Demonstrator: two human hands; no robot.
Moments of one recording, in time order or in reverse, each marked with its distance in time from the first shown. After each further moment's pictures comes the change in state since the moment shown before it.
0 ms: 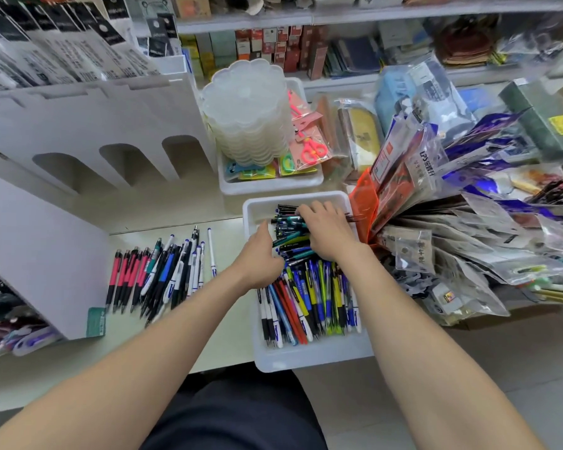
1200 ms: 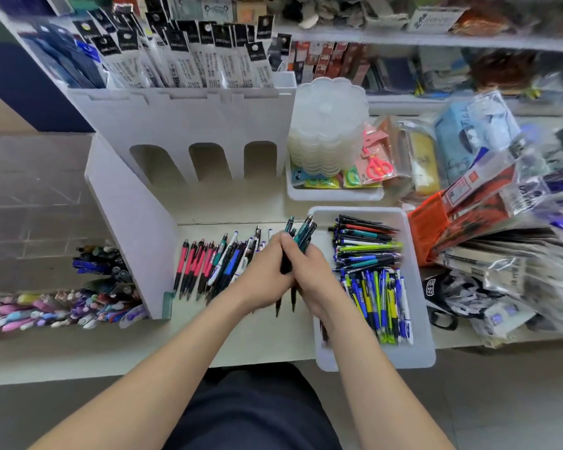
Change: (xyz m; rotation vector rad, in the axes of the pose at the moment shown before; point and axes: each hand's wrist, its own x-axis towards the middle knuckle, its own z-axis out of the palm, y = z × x) left_hand -0.059 -0.091 -0.080 -0.211 0.060 0.244; right_hand -0.026 -0.221 -0.019 1.570 -0.017 0.535
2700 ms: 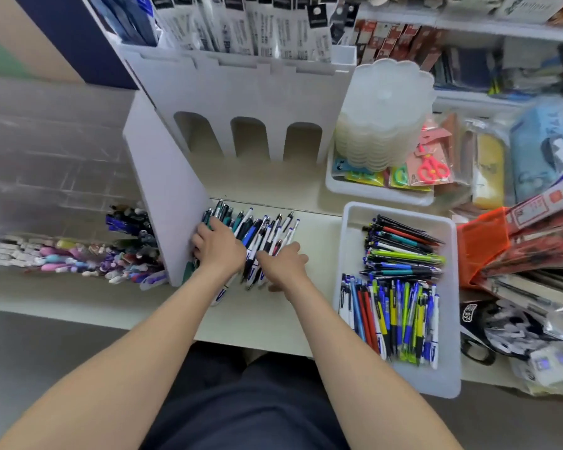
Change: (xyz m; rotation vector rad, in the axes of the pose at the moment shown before) left_hand 0.022 -0.114 -0.044 0.358 0.501 -0.682; right_hand 0.054 0.056 0.065 -0.719 -0.072 0.244
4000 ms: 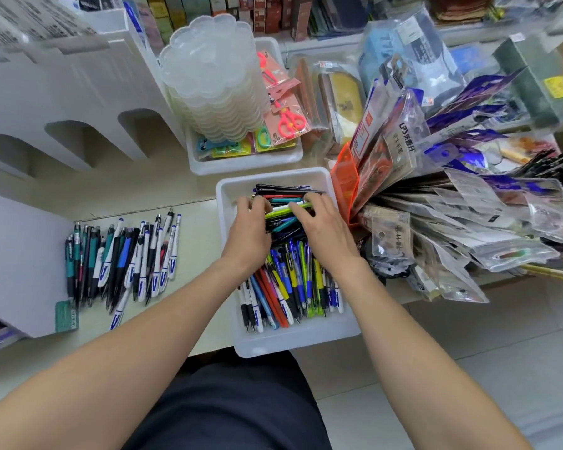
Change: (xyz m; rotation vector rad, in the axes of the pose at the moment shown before) left_hand -0.111 0.187 0.120 -0.067 -0.161 0.798; right_hand 0.013 0.175 -0.240 -0.773 0.694 -0.729
